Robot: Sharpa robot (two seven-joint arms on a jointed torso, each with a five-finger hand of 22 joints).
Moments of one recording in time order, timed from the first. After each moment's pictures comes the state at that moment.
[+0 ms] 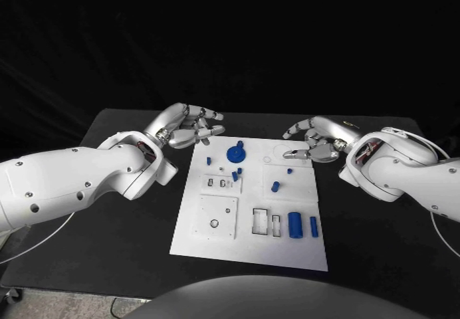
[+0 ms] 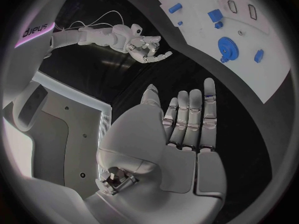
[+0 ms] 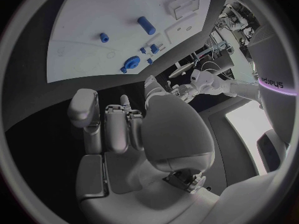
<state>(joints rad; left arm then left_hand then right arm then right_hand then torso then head) 1.28 -0.93 -0.19 1.66 -0.74 -0.52 0.27 1.41 0.16 -0.26 0.28 0.26 0.78 0.14 0.12 0.11 0.87 0.13 1.10 1.03 0.87 0.10 1.34 0.81 0.18 0.83 0.21 0.73 0.38 1.25 -0.96 -0.13 1.64 -1.33 -0.36 -0.06 1.31 -0.08 0.06 0.29 0.06 0.73 0.11 0.27 0.23 1.47 0.00 1.49 1.31 1.47 -0.06 1.35 1.31 0.10 1.34 0.05 1.04 1.31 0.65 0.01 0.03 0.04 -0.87</state>
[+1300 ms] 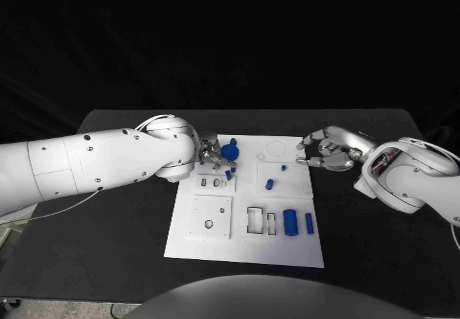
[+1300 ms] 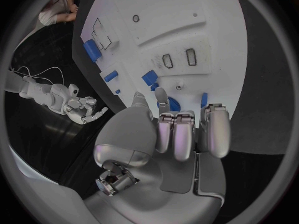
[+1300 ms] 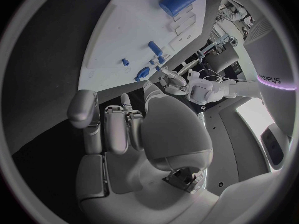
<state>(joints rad) 1.33 -0.71 -0.17 1.55 -1.15 0.01 -0.64 1.20 0.17 -0.30 0.28 0.16 0.90 0.02 0.79 0.90 1.46 -0.02 1.57 1.31 1.47 -0.07 1.57 1.31 0.06 1.42 0.04 1.50 1.31 1.23 -1.00 -0.13 1.65 -1.29 -0.31 -0.06 1.31 -0.02 0.06 0.28 0.22 0.78 0.11 0.27 0.20 1.47 0.01 1.49 1.31 1.47 -0.05 1.37 1.31 0.10 1.34 0.06 1.04 1.31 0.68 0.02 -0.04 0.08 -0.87</state>
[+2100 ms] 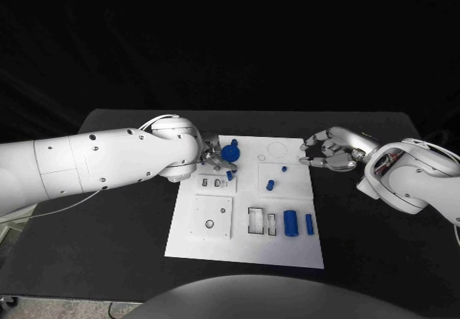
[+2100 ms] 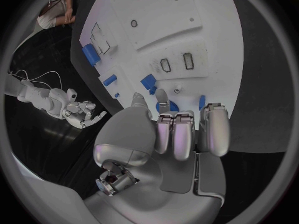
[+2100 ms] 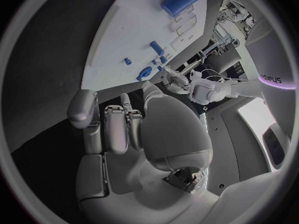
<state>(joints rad) 1.33 -0.69 -0.17 1.54 -1.16 0.05 -0.66 1.16 0.19 -0.30 0.29 0.14 0.88 0.02 0.77 0.97 1.47 -0.03 1.57 1.31 1.47 -0.07 1.57 1.31 0.06 1.41 0.04 1.49 1.31 1.23 -1.00 -0.13 1.64 -1.28 -0.31 -0.07 1.32 -0.01 0.07 0.28 0.25 0.79 0.11 0.26 0.19 1.47 0.01 1.49 1.31 1.47 -0.05 1.37 1.31 0.10 1.34 0.06 1.04 1.31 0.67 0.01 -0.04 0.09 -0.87</state>
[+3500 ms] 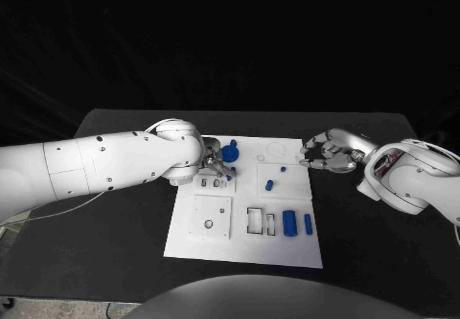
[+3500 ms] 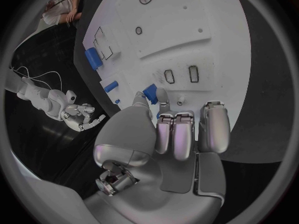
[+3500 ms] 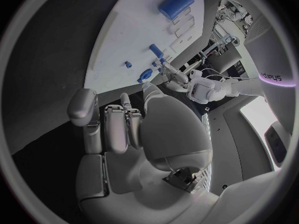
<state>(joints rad) 1.31 -0.67 -0.17 1.51 -1.11 0.09 -0.67 1.18 0.19 -0.26 0.26 0.18 0.89 0.02 0.68 1.00 1.47 -0.03 1.58 1.31 1.47 -0.07 1.57 1.31 0.06 1.39 0.04 1.48 1.31 1.23 -1.00 -0.14 1.65 -1.27 -0.28 -0.08 1.32 -0.01 0.07 0.28 0.27 0.79 0.11 0.26 0.19 1.45 0.02 1.47 1.31 1.47 -0.05 1.35 1.31 0.10 1.34 0.06 1.02 1.31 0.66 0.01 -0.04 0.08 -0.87</state>
